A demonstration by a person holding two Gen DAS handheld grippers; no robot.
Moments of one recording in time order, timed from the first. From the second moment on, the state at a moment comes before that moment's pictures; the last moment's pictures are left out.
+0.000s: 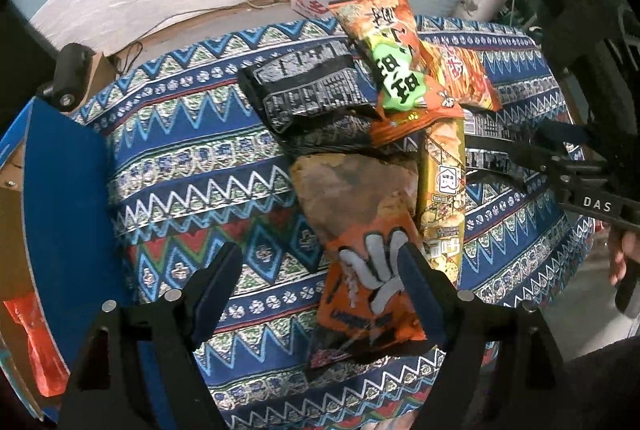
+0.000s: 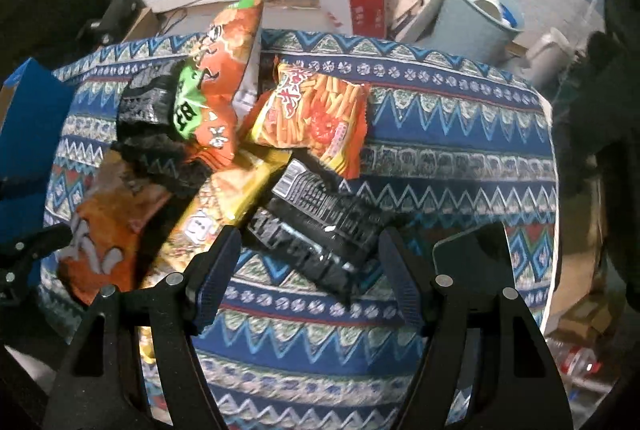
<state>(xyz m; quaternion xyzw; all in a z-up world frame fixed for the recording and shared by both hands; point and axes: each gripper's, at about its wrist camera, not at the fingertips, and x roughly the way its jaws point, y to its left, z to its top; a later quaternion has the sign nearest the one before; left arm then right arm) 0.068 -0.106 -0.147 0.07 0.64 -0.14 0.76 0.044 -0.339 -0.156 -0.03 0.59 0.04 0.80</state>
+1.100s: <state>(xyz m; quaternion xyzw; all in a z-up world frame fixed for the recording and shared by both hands) 0.067 -0.137 -0.220 0.07 0.67 -0.18 0.72 0.043 -0.317 -0.227 -0.14 0.64 0.10 0.75</state>
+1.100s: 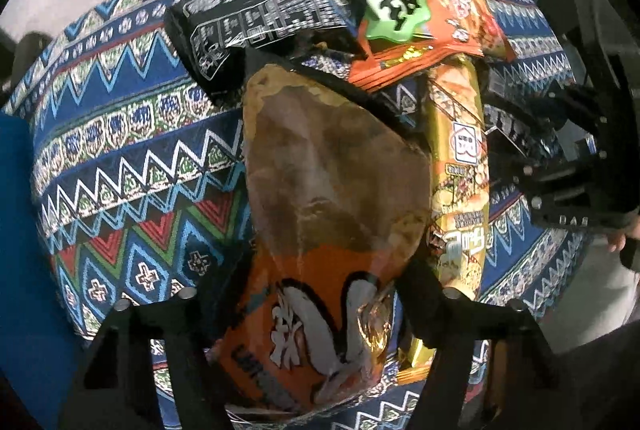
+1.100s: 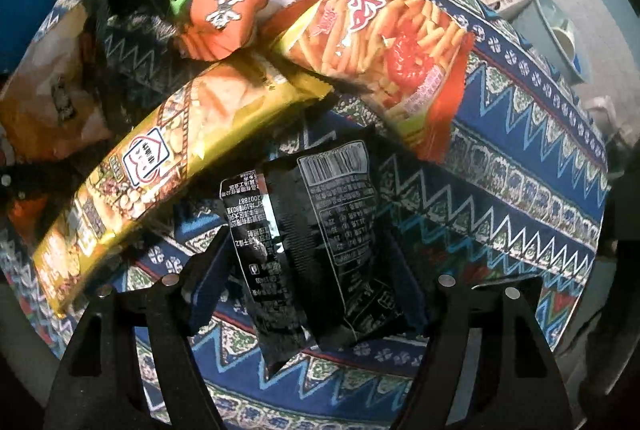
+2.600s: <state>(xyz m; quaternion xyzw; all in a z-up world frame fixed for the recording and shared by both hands) 0.029 -0.051 -0.081 0.13 0.53 -0.14 0.82 0.029 -0.252 -0.079 -0.07 0.55 0.07 0.83</state>
